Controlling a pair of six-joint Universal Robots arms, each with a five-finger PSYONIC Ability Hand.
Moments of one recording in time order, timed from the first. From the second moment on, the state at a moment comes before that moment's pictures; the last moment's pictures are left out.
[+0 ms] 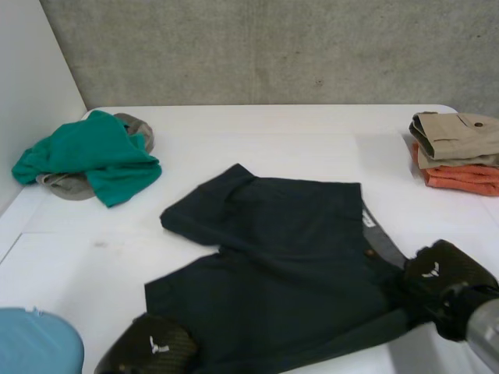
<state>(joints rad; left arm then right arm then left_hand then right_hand) 3.85 -1.60 -1.94 2.80 -1.78 3.37 1.87 -1.67 1.99 0.32 1.55 2.20 1.15 1.19 1.19 1.20 0.97 1.11 1.17 1.20 1.20 1.01</state>
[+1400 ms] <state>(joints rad) 4.03 -2.07 -1.47 3.49 -1.78 3.71 1.75 -1.13 1.71 -0.31 1.63 2.42 0.19 0.20 0.21 0.20 0.05 1.06 1.15 1.17 1.20 0.95</state>
